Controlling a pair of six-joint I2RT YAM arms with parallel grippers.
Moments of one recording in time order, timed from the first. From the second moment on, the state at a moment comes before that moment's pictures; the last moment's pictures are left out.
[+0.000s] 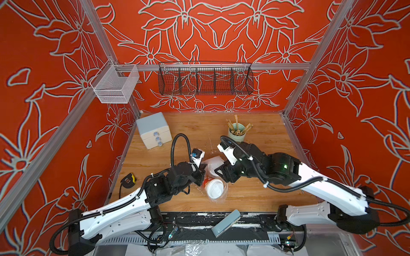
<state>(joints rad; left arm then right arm) -0.98 0.82 0.72 -0.31 -0.28 -0.30 1.13 1.20 1.42 -0.97 0.11 0.48</state>
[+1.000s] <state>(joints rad) -0.98 0.84 0.72 -0.30 -0.28 -0.30 1.15 1.15 1.10 -0.93 0.02 0.82</state>
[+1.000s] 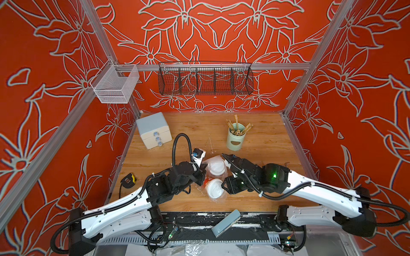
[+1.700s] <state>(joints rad) -0.98 0.82 0.72 -0.31 -0.28 -0.30 1.14 1.20 1.20 -0.96 0.13 0.79</state>
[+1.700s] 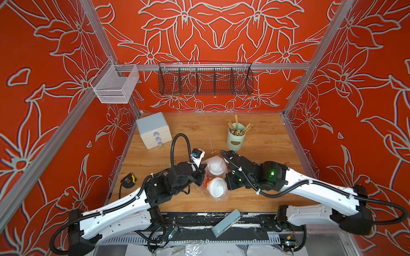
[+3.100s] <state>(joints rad) -0.98 0.90 0.82 -0.47 -0.30 -0.31 0.92 1.19 1.35 -0.97 0.17 0.51</state>
